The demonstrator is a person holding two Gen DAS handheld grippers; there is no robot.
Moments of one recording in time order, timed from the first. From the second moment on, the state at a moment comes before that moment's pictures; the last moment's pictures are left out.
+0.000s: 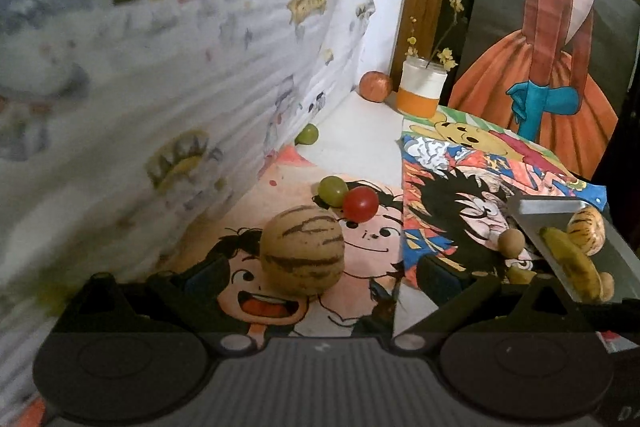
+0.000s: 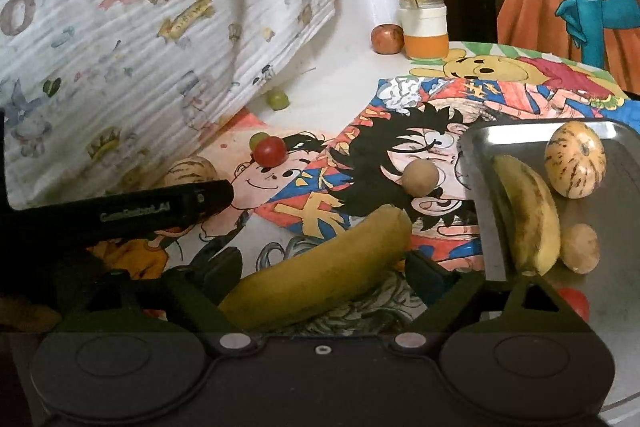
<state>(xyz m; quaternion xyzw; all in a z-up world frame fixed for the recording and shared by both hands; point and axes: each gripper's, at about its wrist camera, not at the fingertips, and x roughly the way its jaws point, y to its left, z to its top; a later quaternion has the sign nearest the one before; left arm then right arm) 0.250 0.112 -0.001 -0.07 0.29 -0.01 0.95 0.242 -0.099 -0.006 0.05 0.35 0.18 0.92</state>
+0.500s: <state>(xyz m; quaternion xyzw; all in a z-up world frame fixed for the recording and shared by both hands) 0.271 0.122 -0.011 -0.11 0.30 -0.01 0.95 0.245 -0.100 -0.011 0.07 0.35 0.18 0.92</state>
